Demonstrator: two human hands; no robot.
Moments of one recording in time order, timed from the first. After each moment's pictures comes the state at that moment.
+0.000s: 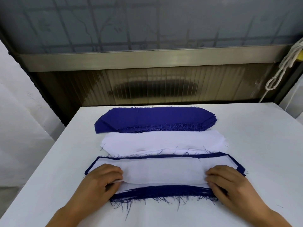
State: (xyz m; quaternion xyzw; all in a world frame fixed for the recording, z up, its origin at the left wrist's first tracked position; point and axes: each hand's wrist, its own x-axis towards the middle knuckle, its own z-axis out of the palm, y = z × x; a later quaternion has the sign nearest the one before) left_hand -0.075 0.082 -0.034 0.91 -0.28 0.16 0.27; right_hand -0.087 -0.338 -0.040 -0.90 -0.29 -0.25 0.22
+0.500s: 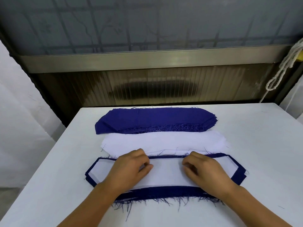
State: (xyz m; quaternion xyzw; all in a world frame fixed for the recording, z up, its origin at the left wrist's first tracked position) left_hand -0.035 0.003 -0.010 0.93 -0.27 0.11 0.22; right_hand -0.049 -0.279 -0.011 -0.94 -0.23 -0.08 0.23
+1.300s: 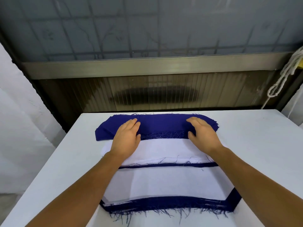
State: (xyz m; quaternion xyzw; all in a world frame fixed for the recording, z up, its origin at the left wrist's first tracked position) left_hand 0.086 0.013 -0.013 0.97 -0.12 0.16 0.11; right_hand 0.087 -0.294 -0.004 -0.97 -0.09 -0.11 0.21
